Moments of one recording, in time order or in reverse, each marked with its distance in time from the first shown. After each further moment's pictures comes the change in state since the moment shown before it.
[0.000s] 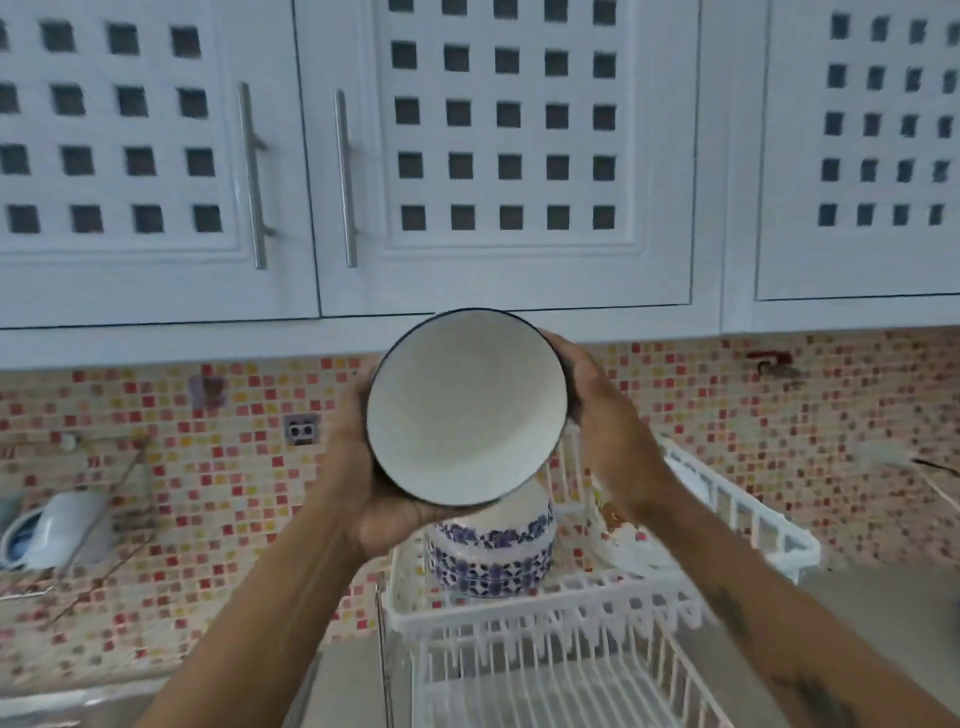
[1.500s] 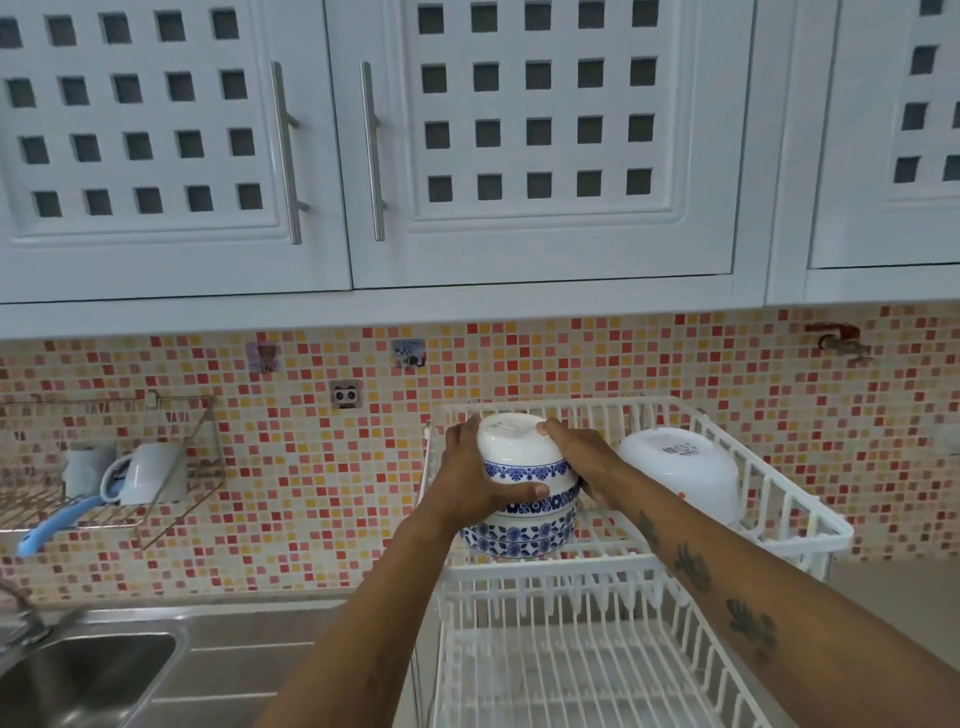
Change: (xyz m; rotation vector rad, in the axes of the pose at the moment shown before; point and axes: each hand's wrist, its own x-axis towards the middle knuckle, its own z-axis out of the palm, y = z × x) left_hand 0.068 -0.090 -0.029 1.289 0.240 0.231; right_hand 0.026 0.136 -0.006 -0.107 -0.005 0.841
